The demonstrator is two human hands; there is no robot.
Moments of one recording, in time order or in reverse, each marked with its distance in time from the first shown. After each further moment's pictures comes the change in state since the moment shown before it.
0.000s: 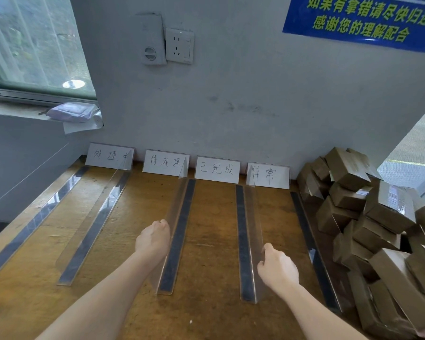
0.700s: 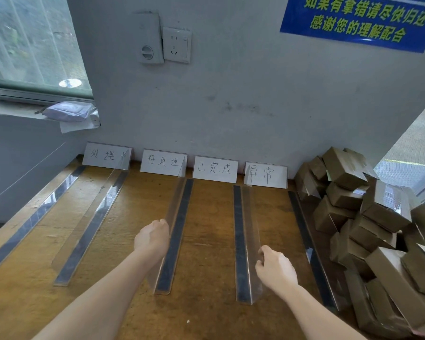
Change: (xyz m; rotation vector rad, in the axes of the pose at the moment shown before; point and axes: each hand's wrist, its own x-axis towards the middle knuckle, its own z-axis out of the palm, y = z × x) left_hand -0.005 0.005 -0.007 -0.098 0.000 -0.041; right_hand 0.001 0.010 0.002 0.048 -0.030 -0.043
